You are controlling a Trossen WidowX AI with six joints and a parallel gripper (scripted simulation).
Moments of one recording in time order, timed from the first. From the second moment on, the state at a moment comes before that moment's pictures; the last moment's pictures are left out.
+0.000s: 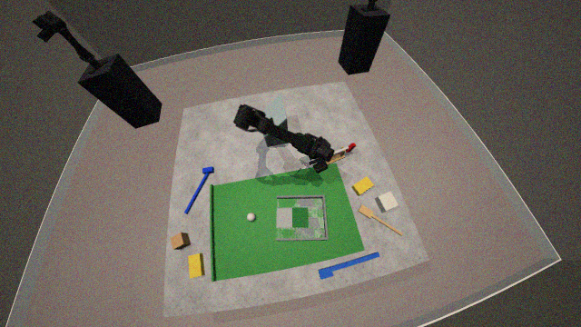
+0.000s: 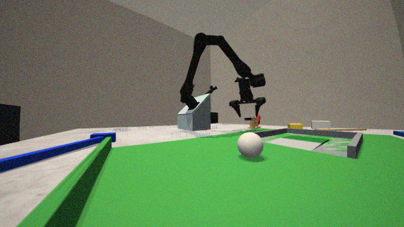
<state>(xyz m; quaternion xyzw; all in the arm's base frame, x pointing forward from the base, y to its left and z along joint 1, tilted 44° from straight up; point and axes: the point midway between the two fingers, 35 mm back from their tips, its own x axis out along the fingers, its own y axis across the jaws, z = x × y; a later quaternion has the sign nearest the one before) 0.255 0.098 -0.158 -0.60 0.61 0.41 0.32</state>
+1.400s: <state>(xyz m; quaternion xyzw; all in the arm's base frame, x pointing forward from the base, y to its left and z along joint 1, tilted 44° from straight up) 0.253 0.070 -0.187 -0.60 0.61 0.41 0.32</state>
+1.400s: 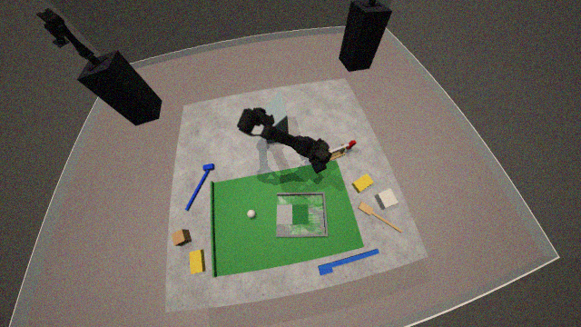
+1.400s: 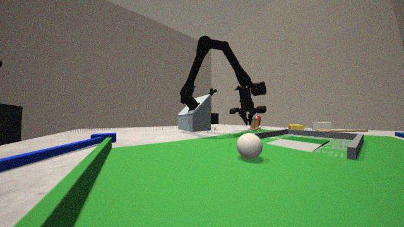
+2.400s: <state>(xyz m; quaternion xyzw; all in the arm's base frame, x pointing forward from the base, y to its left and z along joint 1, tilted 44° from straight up) 0.271 0.114 -0.101 -0.58 0.64 0.36 0.36</state>
